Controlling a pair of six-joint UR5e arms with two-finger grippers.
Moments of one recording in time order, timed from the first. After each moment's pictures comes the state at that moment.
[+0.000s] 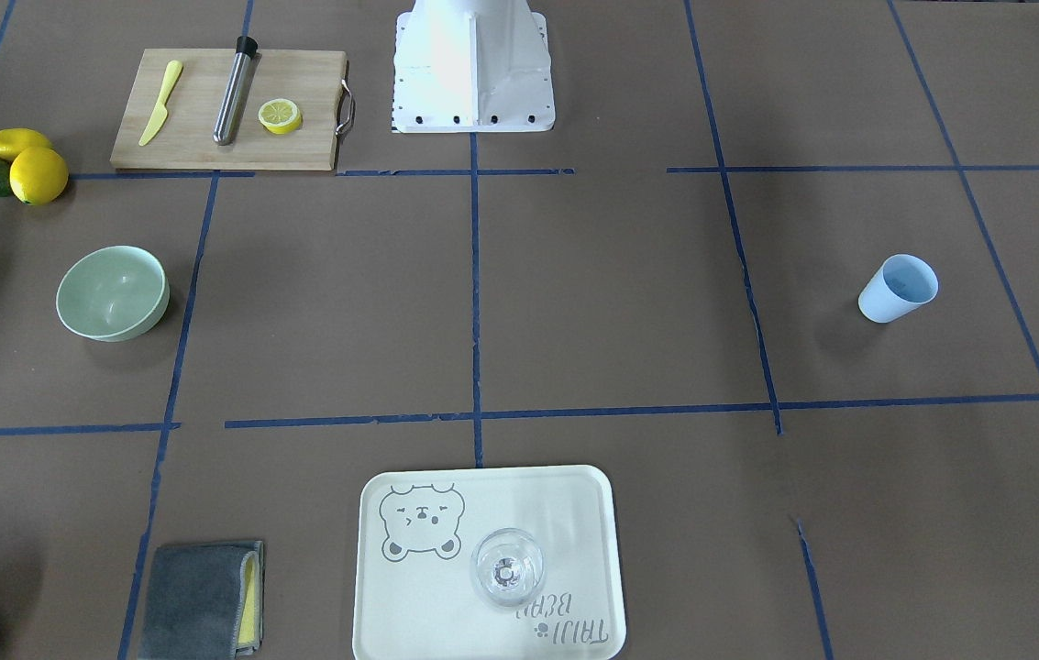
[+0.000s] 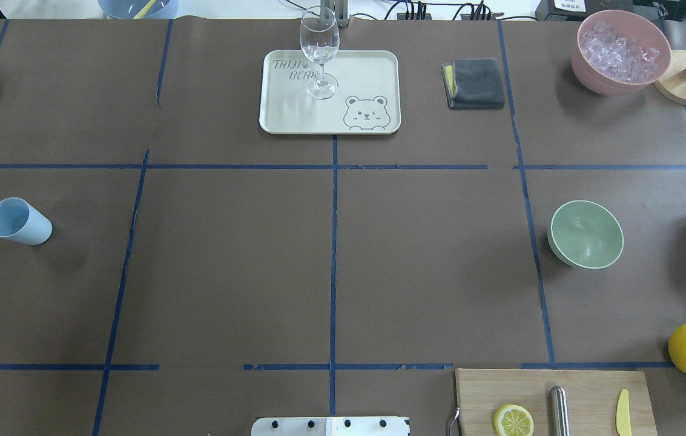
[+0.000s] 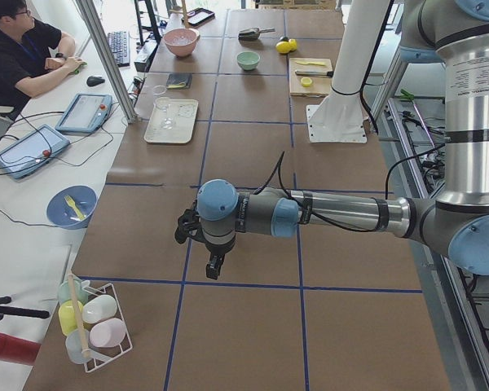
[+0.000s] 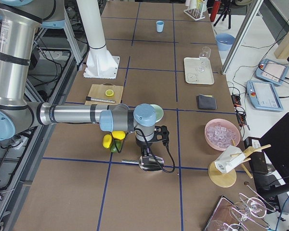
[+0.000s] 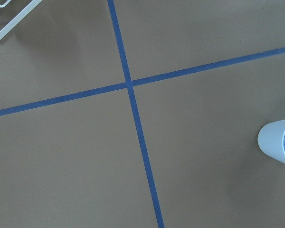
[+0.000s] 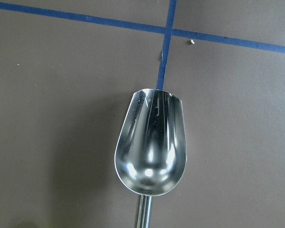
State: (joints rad) left arm -1.56 -1.46 -1.75 -1.61 -2.40 0.14; right arm 1.52 -1.82 1.86 -1.56 2.31 -0.07
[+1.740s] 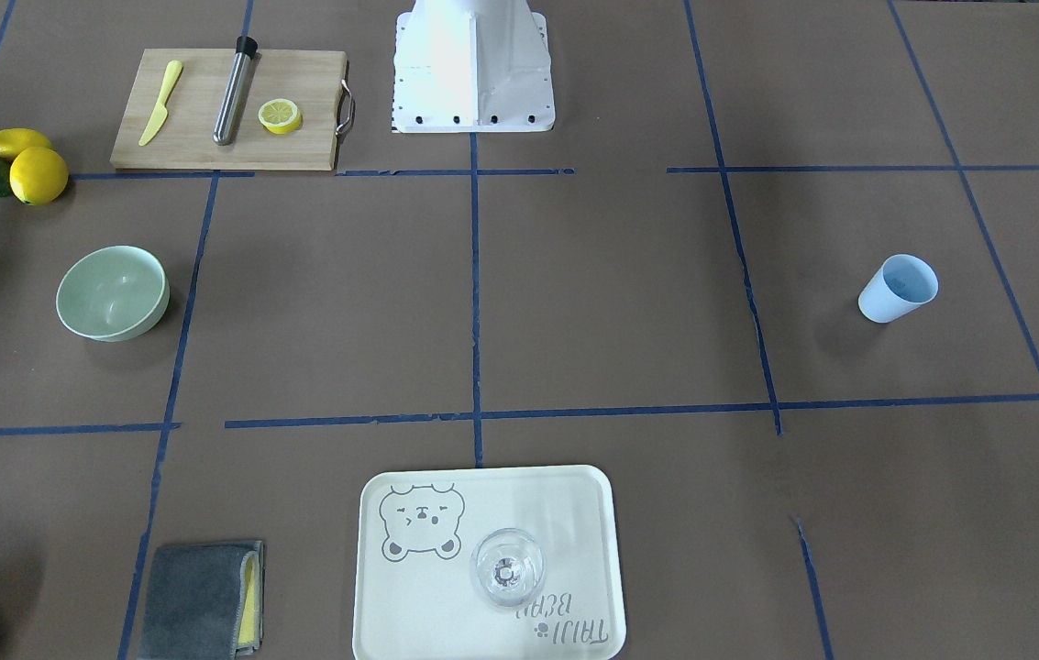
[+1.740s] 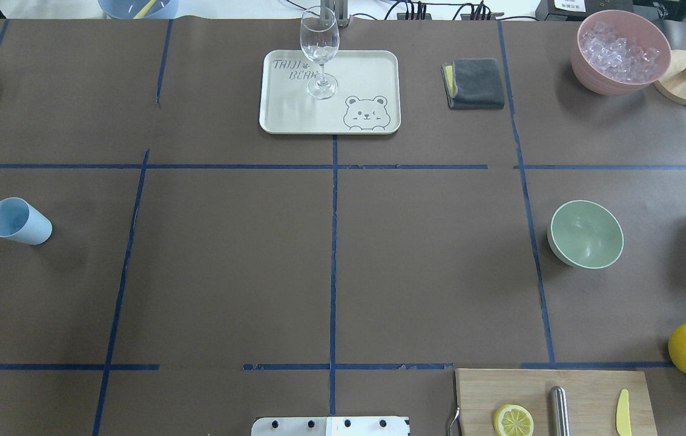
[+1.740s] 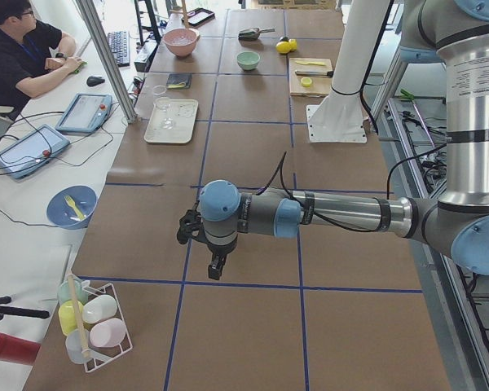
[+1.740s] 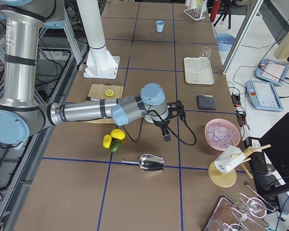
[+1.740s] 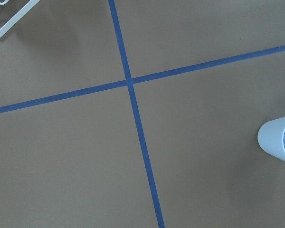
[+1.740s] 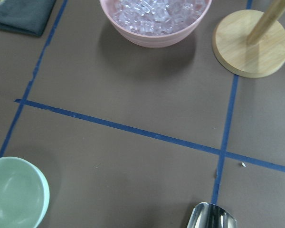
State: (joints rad) left arm -1.56 -1.45 -1.76 -1.61 -2.40 0.14; right arm 1.50 -1.72 1.86 -1.24 2.40 0.14
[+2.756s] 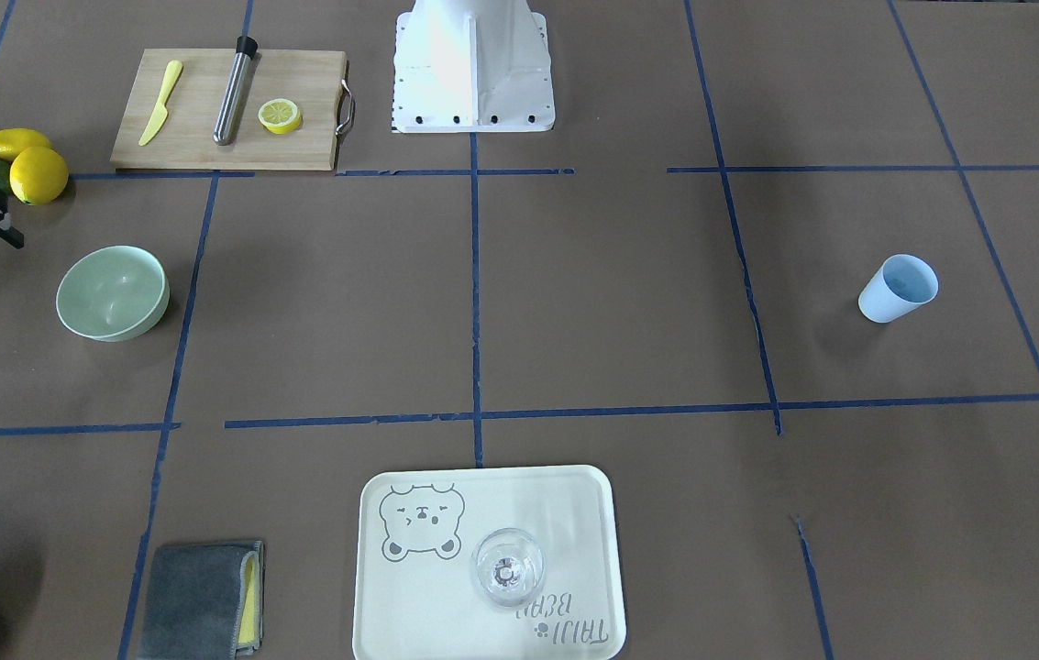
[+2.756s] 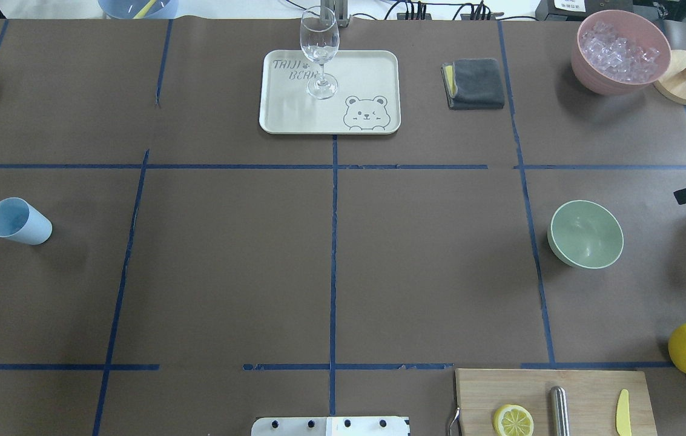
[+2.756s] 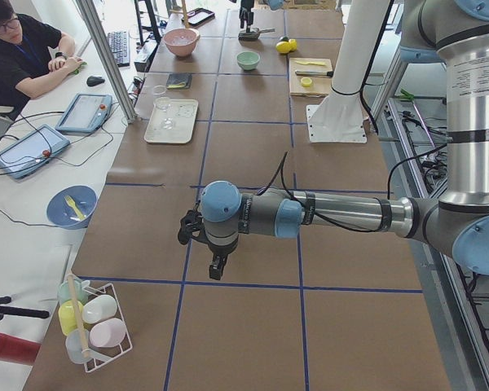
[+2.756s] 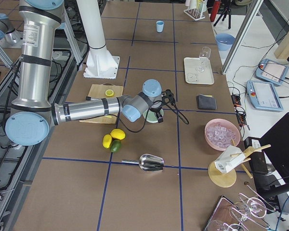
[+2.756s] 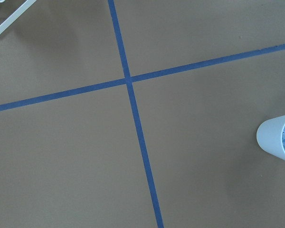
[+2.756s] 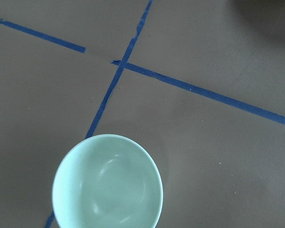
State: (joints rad) left arm -1.56 -1.44 -1.76 -1.61 -2.40 0.14; right arm 1.10 -1.72 1.83 -0.93 2.32 0.47
